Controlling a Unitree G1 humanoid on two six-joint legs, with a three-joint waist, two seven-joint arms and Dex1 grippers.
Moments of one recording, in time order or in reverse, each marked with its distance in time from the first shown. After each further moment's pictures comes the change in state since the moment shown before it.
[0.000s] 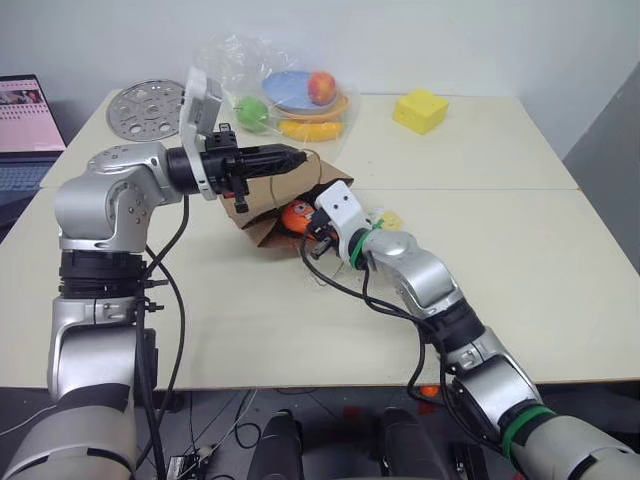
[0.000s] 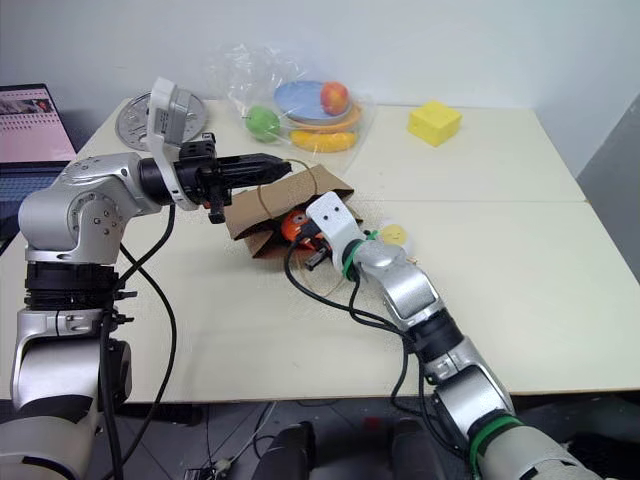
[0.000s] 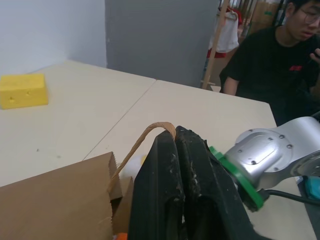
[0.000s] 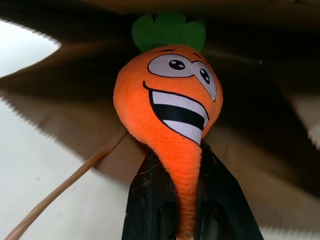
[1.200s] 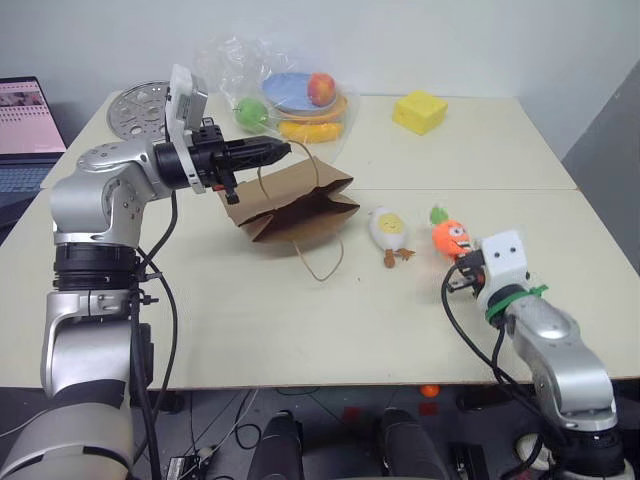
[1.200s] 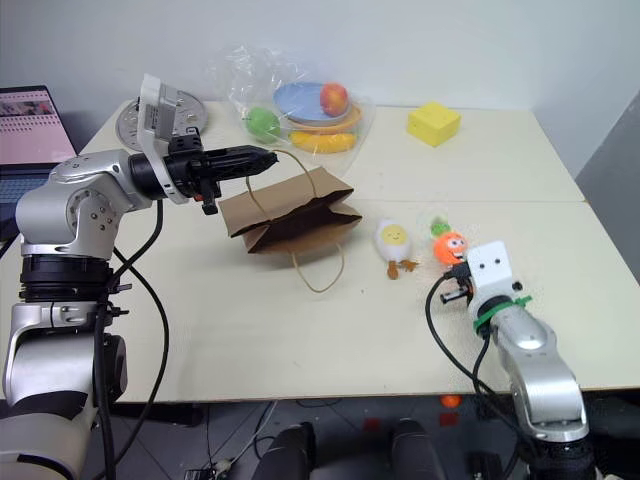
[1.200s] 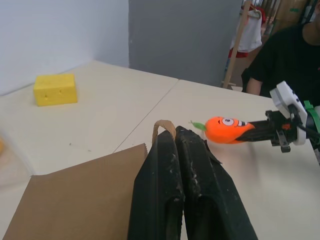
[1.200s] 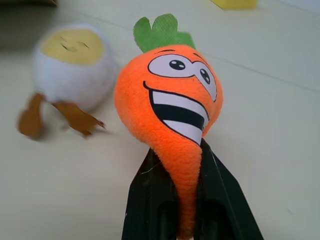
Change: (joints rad) left arm -0.030 0.019 0.002 0.137 0.053 -0.112 0.003; right arm 0.648 -0.376 -0.378 -0.762 0.063 0.143 -0.035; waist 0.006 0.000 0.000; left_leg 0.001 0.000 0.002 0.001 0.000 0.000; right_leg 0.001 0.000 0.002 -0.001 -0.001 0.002
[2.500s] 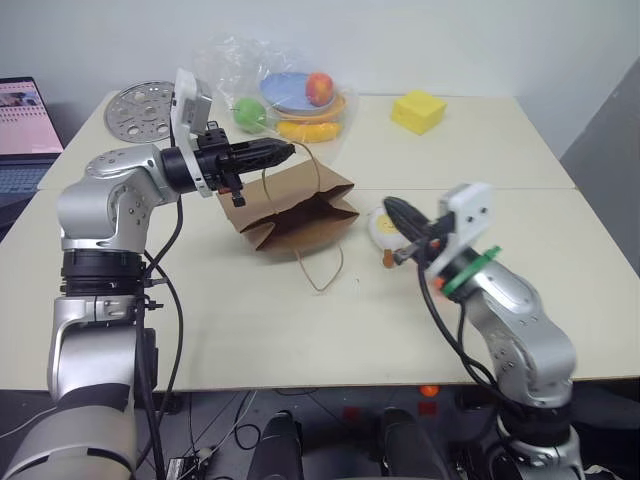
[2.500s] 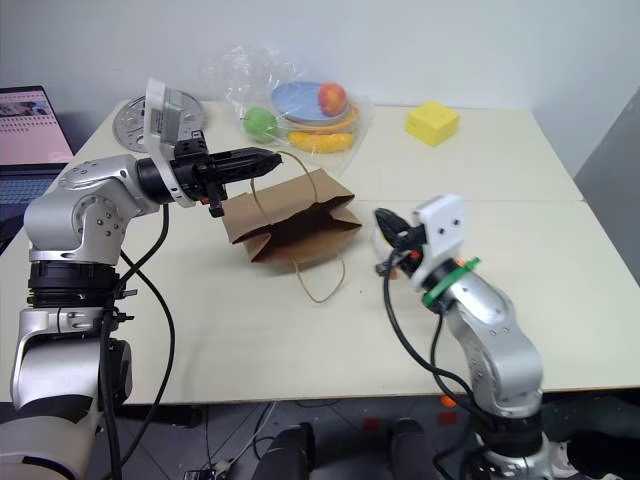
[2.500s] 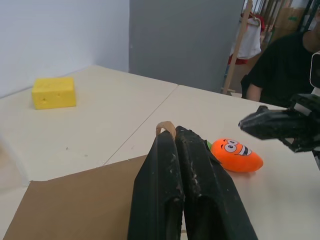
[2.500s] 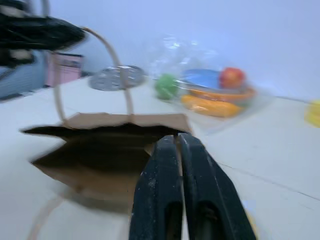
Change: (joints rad) left arm 0.021 -0.022 0.000 -0.026 -0.025 -0.012 0.034; right arm -0.066 0.186 0.038 -0.108 0.070 -0.121 0.015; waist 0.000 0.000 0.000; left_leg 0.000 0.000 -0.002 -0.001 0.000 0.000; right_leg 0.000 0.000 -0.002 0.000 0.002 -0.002
